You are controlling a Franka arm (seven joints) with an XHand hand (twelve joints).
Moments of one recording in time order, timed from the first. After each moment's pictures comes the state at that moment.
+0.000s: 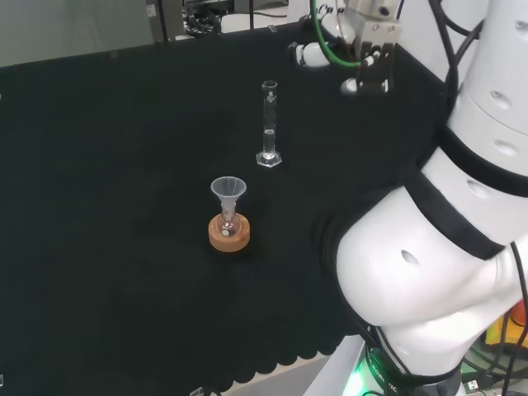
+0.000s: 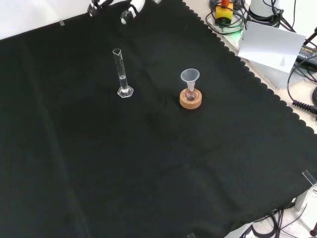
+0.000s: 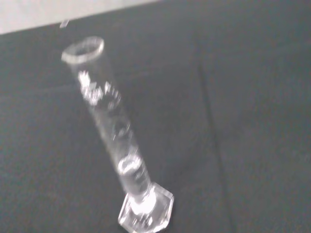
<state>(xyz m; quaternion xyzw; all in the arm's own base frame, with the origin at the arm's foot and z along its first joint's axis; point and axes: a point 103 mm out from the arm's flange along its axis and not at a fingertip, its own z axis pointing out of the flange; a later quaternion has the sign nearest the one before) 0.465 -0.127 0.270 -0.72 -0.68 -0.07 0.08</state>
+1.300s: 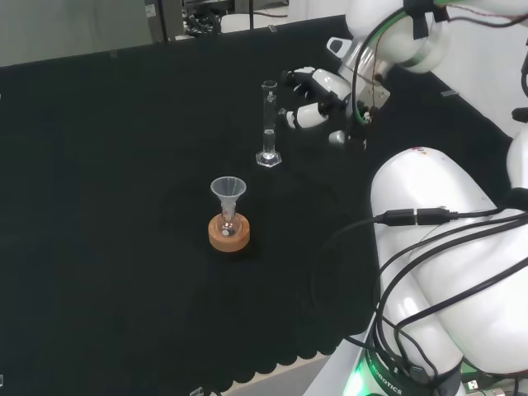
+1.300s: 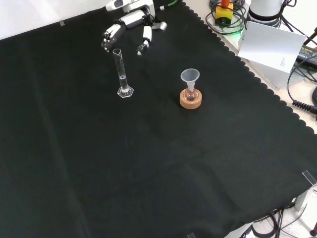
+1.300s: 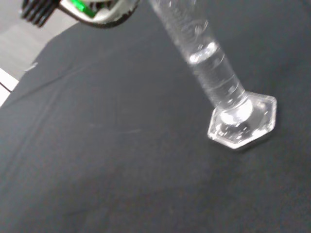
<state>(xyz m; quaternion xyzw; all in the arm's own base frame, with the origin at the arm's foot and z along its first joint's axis) 0.460 -0.093 0.149 -0.65 -0.71 -0.19 0.22</state>
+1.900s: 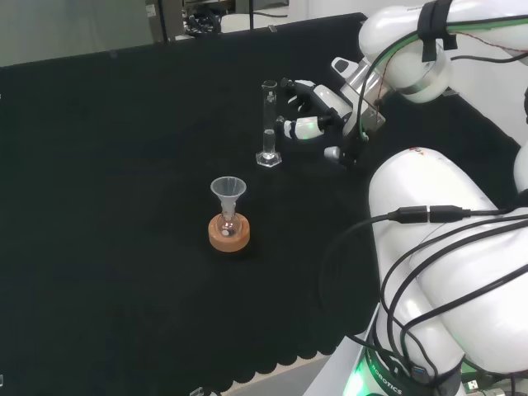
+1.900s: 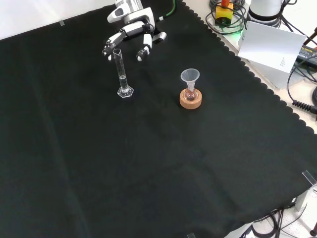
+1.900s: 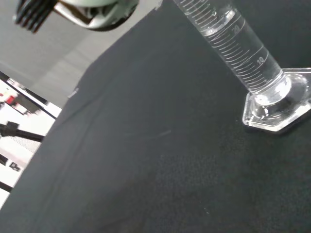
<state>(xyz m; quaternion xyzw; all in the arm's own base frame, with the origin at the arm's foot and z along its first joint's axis) 0.466 -0.085 0.115 -0.62 -0.69 -0.27 0.26</state>
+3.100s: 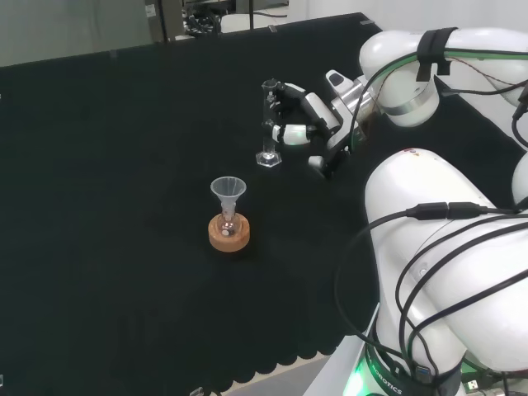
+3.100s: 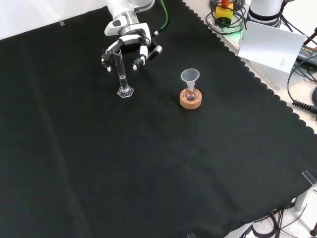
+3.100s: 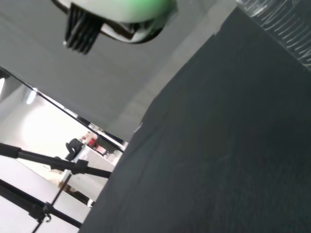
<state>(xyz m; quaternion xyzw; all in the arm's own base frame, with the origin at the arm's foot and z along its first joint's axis) 0.497 -0.062 0.087 -0.55 -0.68 -0.39 0.28</state>
